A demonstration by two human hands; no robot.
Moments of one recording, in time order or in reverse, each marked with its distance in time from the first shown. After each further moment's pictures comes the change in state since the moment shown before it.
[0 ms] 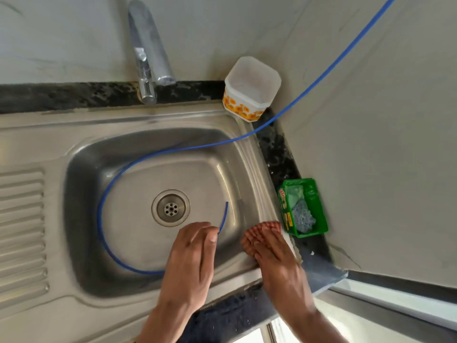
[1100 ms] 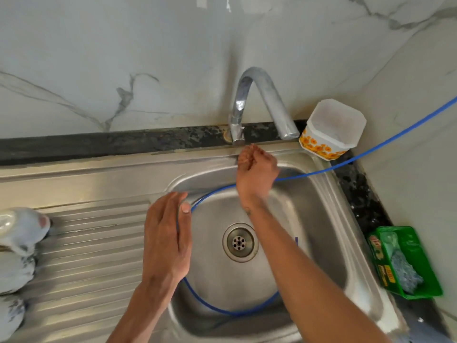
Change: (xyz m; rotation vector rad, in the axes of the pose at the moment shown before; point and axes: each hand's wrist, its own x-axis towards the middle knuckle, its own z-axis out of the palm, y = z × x) left_hand 0.080 -0.118 -0.159 0.179 0.408 -0.082; right_hand 0.341 -0.191 0.056 0.575 0.576 0.411
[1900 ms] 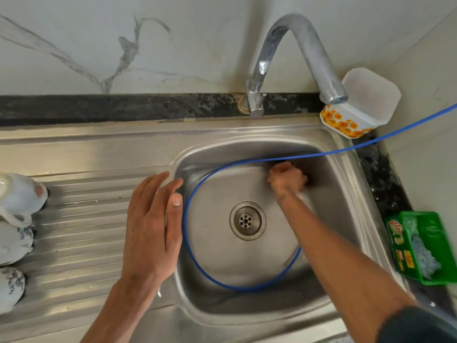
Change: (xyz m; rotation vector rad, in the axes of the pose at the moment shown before) left_hand -0.018 -0.027 -0.033 0.081 -0.051 0.054; right_hand 0.012 0.157 0.019 -0.472 -0.195 0.552
